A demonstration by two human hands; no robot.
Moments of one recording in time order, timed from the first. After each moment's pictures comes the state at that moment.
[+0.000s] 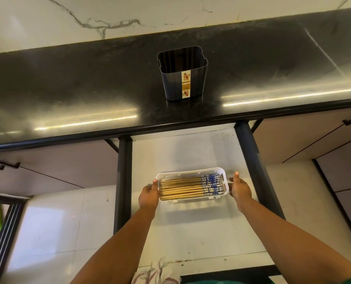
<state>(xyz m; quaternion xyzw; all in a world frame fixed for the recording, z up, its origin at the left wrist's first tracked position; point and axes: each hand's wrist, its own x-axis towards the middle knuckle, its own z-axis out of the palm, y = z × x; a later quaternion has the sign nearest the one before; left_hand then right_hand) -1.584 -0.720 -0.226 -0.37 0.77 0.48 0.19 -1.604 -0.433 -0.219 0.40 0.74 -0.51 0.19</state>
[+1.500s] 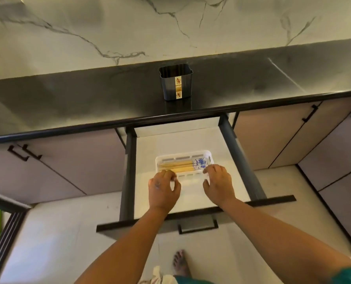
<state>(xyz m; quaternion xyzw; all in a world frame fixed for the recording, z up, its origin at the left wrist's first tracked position) -1.430 -0.674 -0.132 0.05 0.94 0.30 -0.16 -1.443 -0.476 -0.140 -0.04 0.98 -0.20 -0.08</state>
